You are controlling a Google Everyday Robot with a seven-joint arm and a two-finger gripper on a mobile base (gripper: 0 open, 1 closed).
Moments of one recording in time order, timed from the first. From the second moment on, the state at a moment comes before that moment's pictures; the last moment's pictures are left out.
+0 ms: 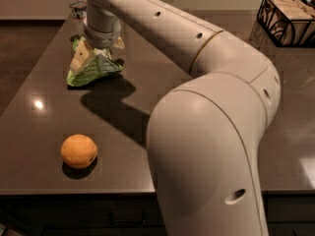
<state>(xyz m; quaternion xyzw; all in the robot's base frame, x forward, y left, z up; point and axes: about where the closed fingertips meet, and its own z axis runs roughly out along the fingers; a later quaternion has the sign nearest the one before) 0.716 0.179 0.864 -0.41 0.88 0.09 0.20</state>
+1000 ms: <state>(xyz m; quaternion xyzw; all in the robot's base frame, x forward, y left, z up) 0.719 0.173 0.860 -0.43 0.88 0.09 0.19</state>
